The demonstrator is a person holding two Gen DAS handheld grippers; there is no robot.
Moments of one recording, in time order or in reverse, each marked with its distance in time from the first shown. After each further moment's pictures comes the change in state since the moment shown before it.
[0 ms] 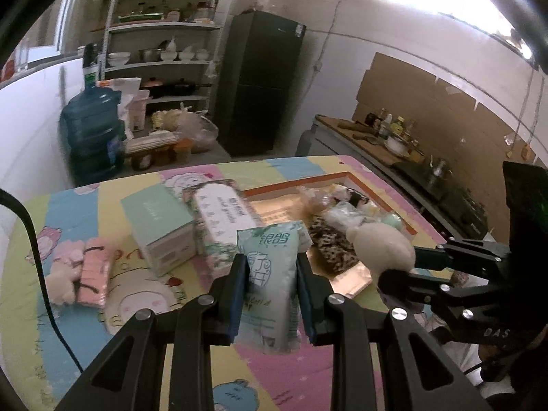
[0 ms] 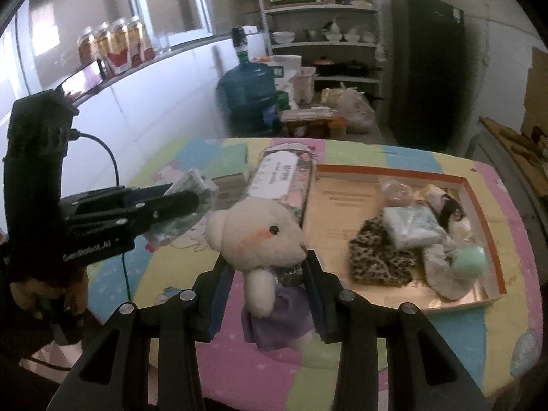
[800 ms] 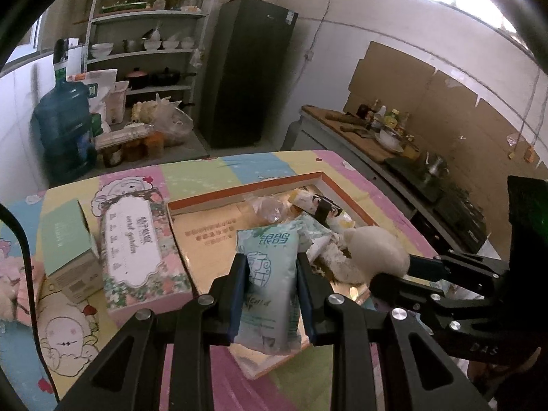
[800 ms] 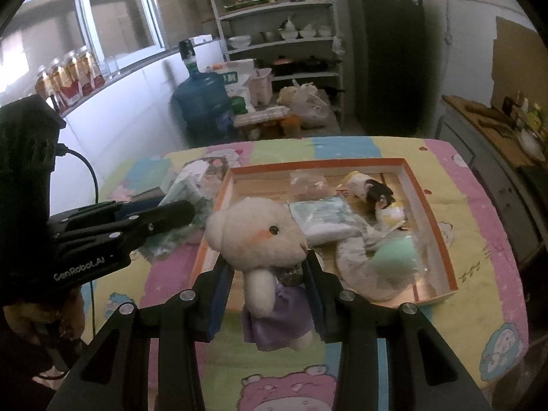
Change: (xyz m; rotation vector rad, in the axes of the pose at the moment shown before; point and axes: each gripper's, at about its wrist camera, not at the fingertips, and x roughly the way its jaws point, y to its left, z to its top) left arm 0.082 -0.069 0.032 -0.025 0.045 -0.019; right arm -0.011 -0.107 -0.005 0.102 -0.002 -0.074
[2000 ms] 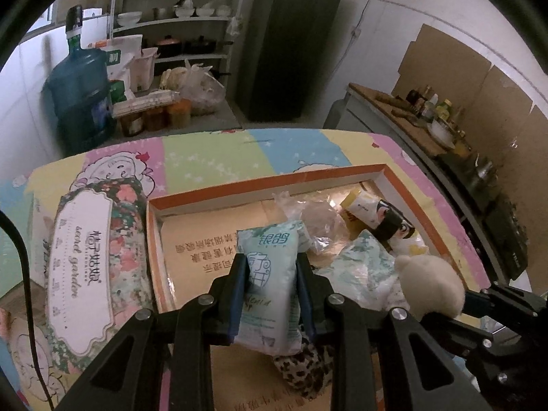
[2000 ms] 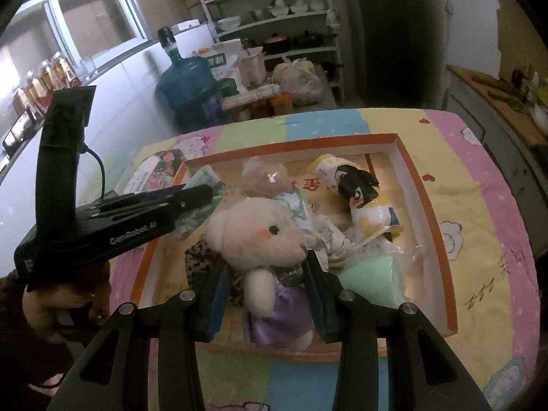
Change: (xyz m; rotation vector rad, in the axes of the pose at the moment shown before) left arm 0.116 0.013 0.026 -0.097 0.115 0.151; right arm 0.061 -0.067 0.016 0.054 0.092 0.058
